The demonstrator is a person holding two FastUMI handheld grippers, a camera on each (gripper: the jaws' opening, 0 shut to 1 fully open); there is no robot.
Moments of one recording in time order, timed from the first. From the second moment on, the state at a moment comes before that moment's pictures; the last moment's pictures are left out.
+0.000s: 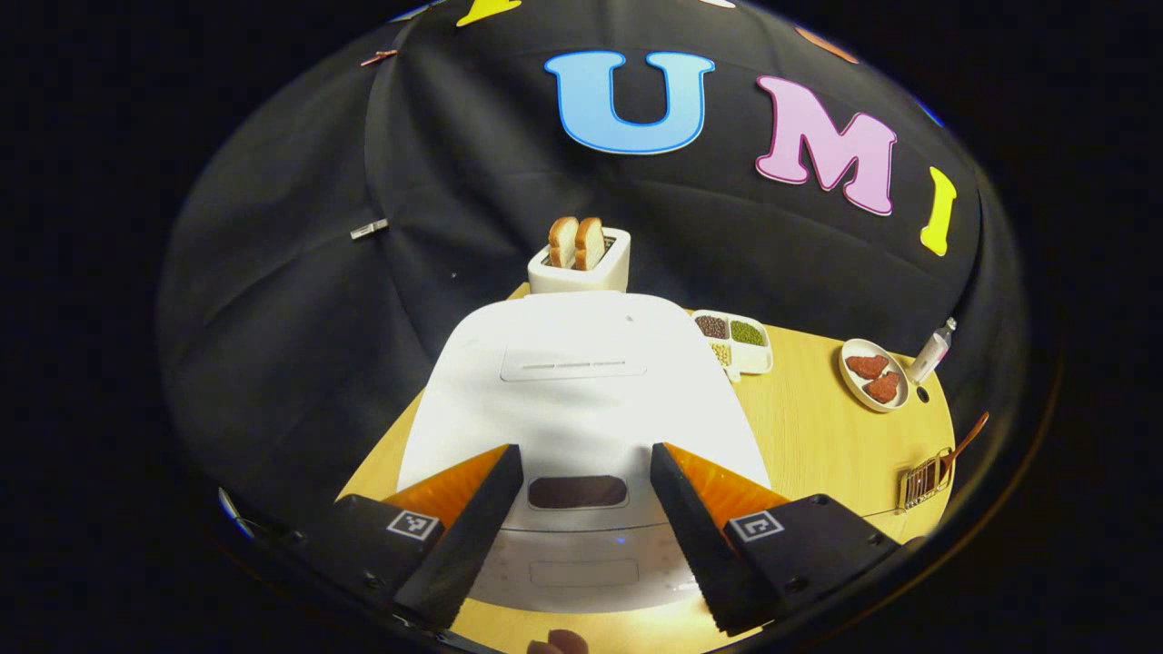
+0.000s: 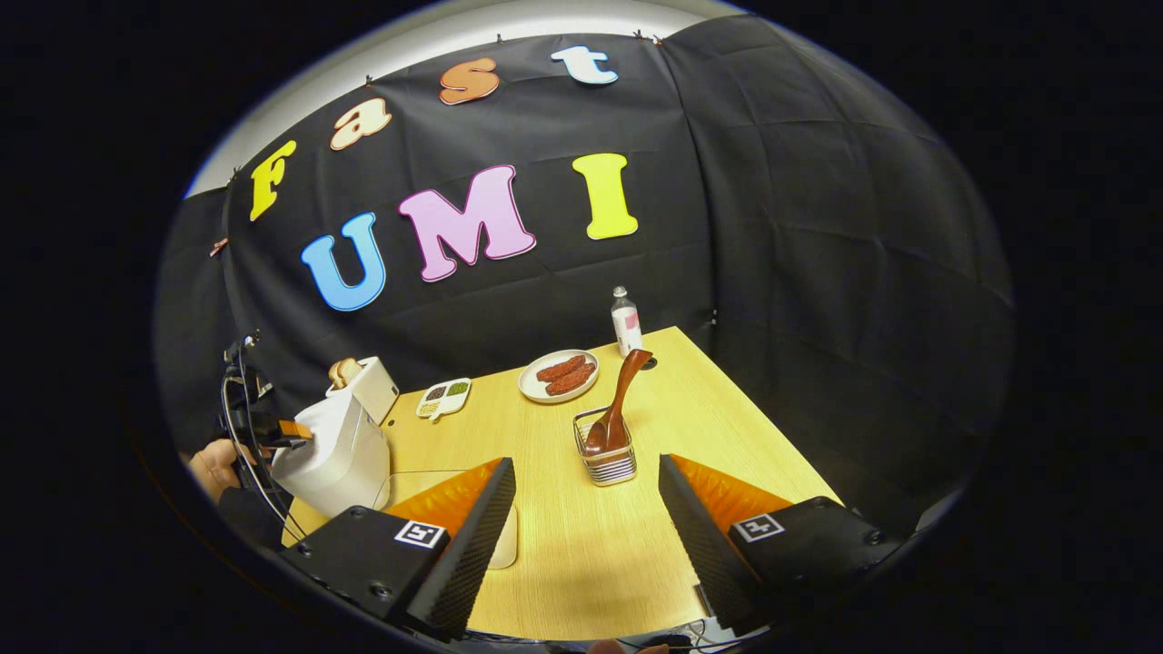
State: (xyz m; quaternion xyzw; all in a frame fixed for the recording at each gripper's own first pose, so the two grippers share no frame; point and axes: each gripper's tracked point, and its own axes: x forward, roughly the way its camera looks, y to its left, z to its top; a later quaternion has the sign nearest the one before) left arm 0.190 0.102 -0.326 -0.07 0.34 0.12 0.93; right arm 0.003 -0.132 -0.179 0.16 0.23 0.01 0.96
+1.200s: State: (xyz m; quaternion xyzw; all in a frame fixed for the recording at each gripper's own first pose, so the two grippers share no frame) left arm 0.138 0.075 -0.176 -0.07 0.10 0.06 0.99; right arm 0.010 -0.127 -0.151 0.15 0.19 0.03 0.97
